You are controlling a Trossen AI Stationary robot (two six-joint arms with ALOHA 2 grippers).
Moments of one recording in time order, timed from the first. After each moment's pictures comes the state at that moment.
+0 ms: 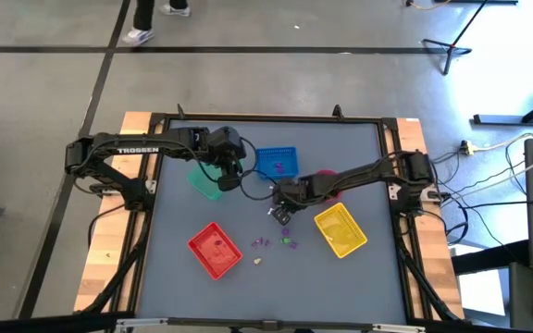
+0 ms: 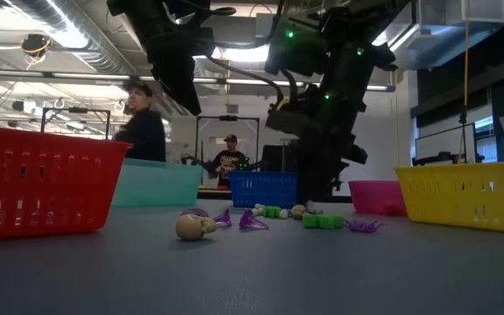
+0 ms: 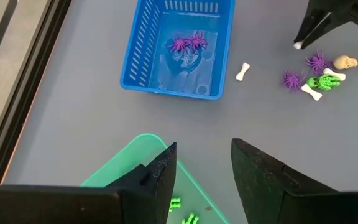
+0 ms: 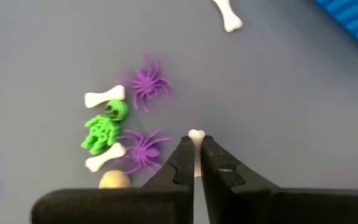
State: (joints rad) left arm 0.26 1.42 1.12 -0.69 -0.09 0.03; right arm 0.05 1.90 1.20 -0.52 0.12 0.72
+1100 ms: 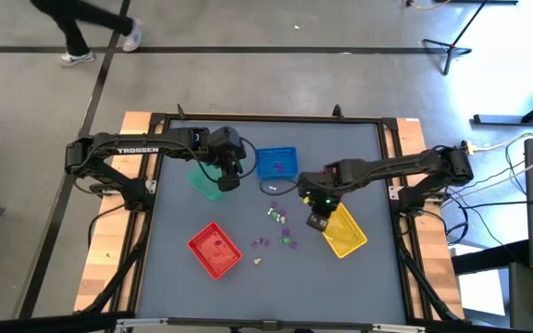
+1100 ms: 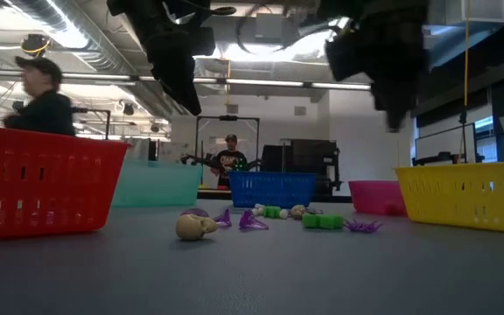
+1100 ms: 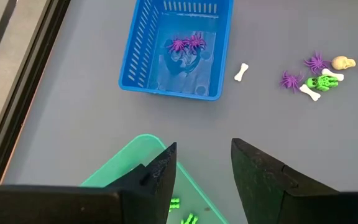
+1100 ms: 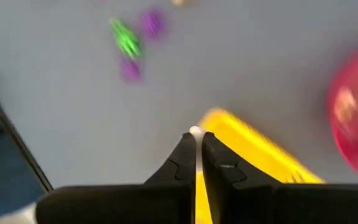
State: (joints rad) left arm 0.26 1.42 1.12 -0.69 -0.09 0.03; right arm 0.05 1.58 1.20 -0.98 -0.27 0.51
